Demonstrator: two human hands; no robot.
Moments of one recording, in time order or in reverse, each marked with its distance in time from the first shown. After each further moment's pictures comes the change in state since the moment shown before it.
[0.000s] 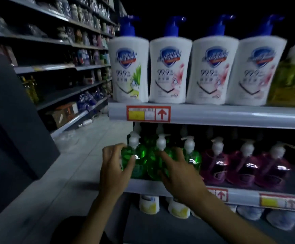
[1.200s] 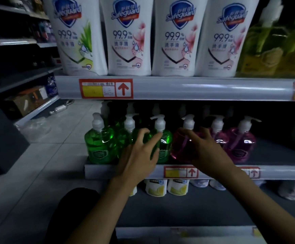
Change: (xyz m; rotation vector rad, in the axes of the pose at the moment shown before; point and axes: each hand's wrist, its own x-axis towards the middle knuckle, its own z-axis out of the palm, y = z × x) left_hand -0.021 0.081 0.095 0.261 -0.407 0.366; right_hand -0.033 0.131 -0.033 -0.023 -0.033 0.212
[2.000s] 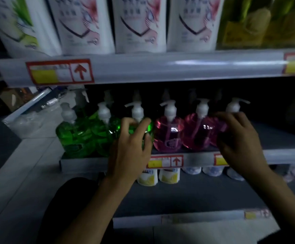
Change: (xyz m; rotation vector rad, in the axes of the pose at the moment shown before) left_hand 0.007 0.042 0.023 -0.071 0.208 -0.050; right_hand -0.032 0.090 -0.016 0.230 0.529 -0.103
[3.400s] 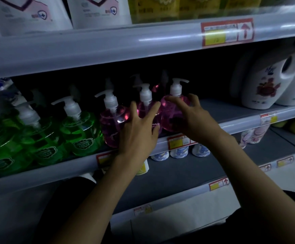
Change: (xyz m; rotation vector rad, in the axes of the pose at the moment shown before) left_hand 0.022 0.096 0.101 0.127 -0.359 0.051; right_hand 0.002 0.066 -0.011 -0.240 -0.376 0.192
